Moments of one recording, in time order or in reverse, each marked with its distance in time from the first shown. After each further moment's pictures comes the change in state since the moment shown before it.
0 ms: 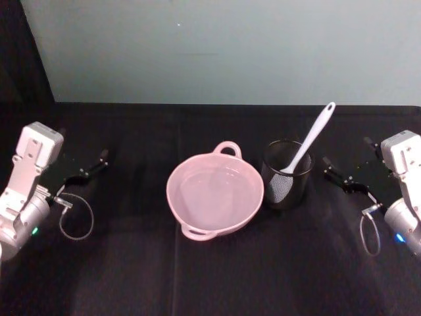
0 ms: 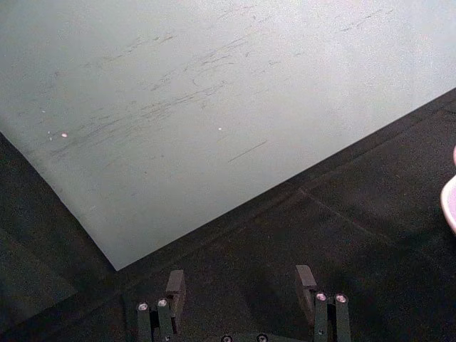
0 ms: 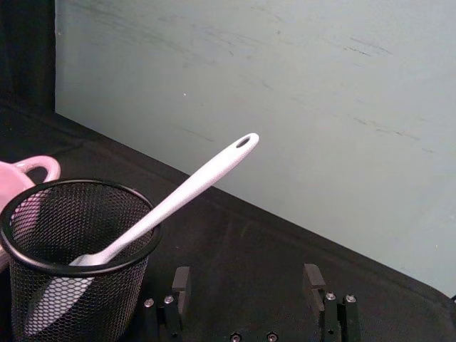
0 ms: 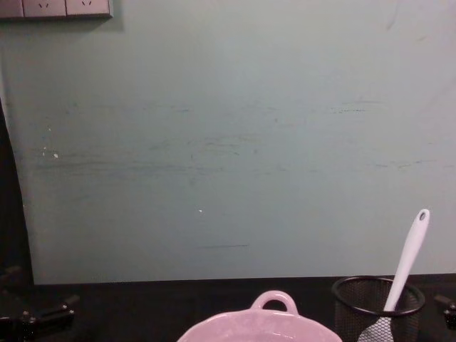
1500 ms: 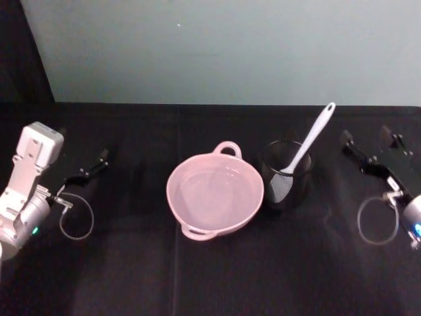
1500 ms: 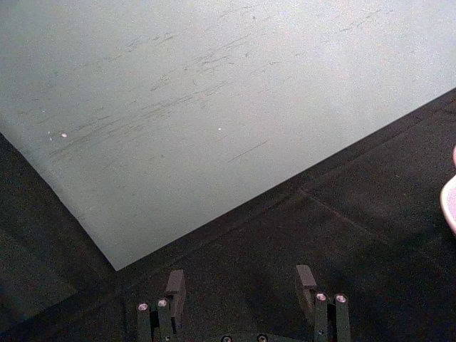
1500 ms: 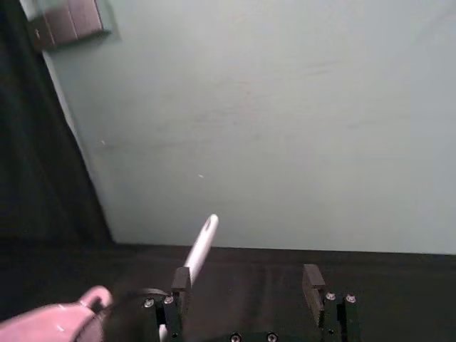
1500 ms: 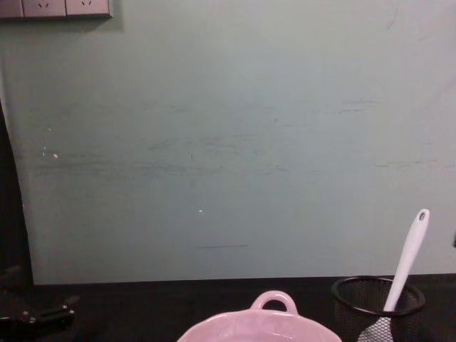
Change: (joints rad) left arm 0.000 0.000 0.000 0.000 0.000 0.000 0.000; right arm -0.108 -0.067 0.201 -0.065 0.408 -0.079 0.218
